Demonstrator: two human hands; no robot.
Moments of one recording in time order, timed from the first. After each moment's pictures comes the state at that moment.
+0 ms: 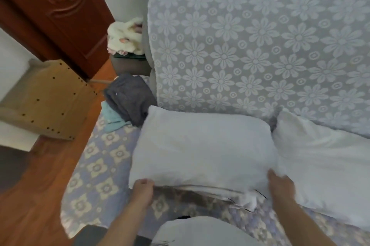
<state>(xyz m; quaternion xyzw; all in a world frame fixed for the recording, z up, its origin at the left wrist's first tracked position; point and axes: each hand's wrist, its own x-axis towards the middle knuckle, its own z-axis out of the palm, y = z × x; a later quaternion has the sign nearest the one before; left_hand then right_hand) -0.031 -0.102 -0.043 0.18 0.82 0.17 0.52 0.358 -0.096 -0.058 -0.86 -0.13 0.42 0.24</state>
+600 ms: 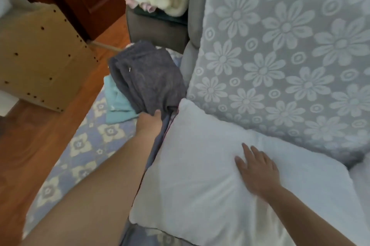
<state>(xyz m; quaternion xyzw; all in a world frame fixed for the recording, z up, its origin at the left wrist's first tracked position) -0.162 0.187 -0.183 0.28 0.86 0.22 0.37 0.159 0.095 -0.163 -0.72 -0.62 0.27 -0.14</state>
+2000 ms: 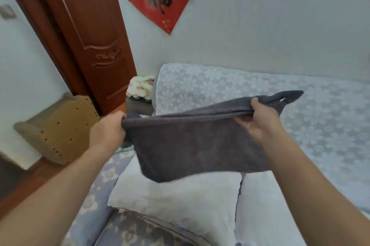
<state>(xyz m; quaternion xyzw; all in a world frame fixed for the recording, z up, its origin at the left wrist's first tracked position) 0.017 -0.068 0.228 0.59 0.79 0.17 -0.06 0.399 -0.022 0.281 -0.46 -0.17 0.60 0.63</state>
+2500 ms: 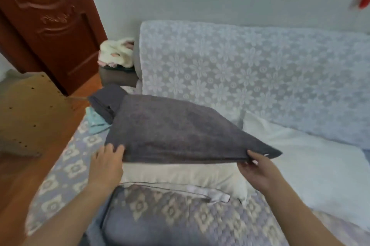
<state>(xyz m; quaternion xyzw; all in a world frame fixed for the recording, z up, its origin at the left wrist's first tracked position) -0.075 -0.135 0.037 0.70 0.71 -0.04 -0.05 0.350 -0.170 0.054 -0.52 0.06 0.64 0.56</state>
